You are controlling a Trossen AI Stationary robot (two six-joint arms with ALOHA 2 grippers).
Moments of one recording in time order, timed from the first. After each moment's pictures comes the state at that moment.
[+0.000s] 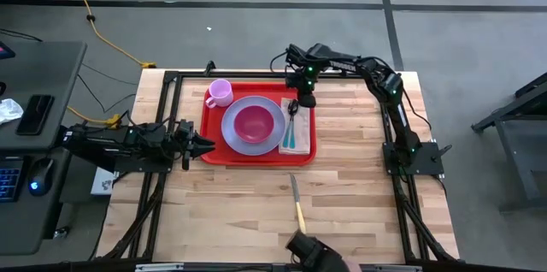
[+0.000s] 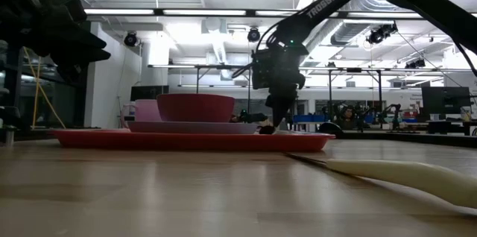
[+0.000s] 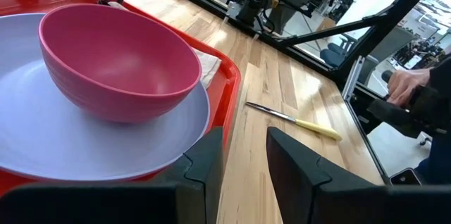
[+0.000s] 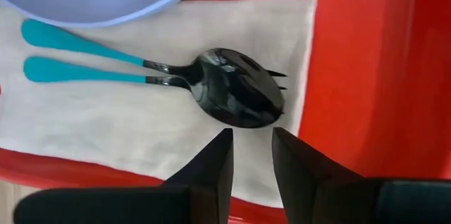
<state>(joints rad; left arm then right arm) -0.11 0.03 0.10 -0.29 -0.15 -0.50 -0.67 2.20 1.79 -1.07 -0.36 -0.66</state>
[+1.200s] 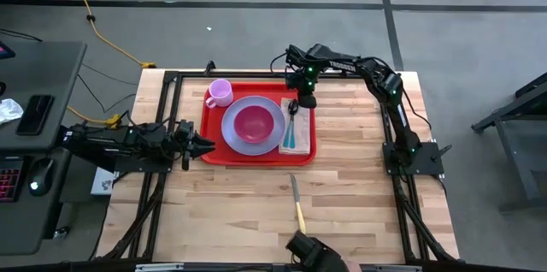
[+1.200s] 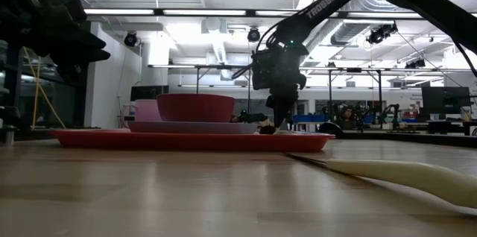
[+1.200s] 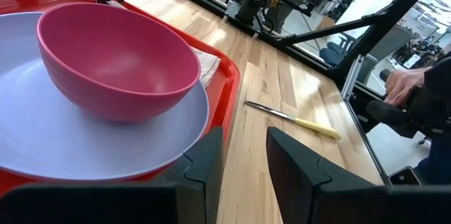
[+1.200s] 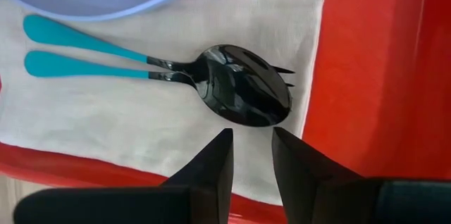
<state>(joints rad) -0.11 0.03 0.10 -0.29 -0.15 -0.50 -0.67 2.20 1.79 -1.08 -0.35 -0.67</state>
